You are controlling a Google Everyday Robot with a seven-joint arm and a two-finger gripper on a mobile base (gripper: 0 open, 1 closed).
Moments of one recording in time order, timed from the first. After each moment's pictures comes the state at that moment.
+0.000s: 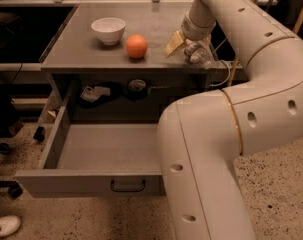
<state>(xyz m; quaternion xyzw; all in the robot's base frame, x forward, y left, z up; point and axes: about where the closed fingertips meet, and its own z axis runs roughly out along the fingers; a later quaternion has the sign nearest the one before) 0.820 -0.143 0.845 -0.21 0.95 0.03 0.23</state>
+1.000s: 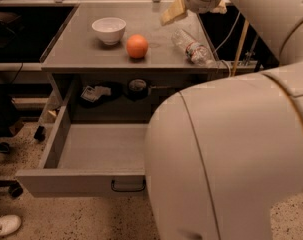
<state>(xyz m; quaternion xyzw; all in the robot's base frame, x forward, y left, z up) 0.803 -0.145 0.963 -0.11 0.92 -0.03 0.36</state>
